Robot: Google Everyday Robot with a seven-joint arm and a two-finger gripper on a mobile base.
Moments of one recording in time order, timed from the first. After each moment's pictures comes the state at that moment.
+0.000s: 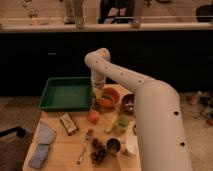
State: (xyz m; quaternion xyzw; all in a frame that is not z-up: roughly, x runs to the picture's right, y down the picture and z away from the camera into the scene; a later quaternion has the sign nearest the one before) arm -0.028 0.027 0.876 -0.01 -0.36 -0.93 0.07
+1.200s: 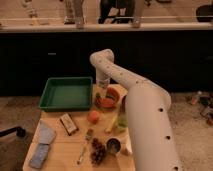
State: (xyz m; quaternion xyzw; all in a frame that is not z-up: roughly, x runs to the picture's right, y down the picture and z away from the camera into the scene) arm -0.002 0.033 0.911 -0.04 -0.40 -0.91 0.08
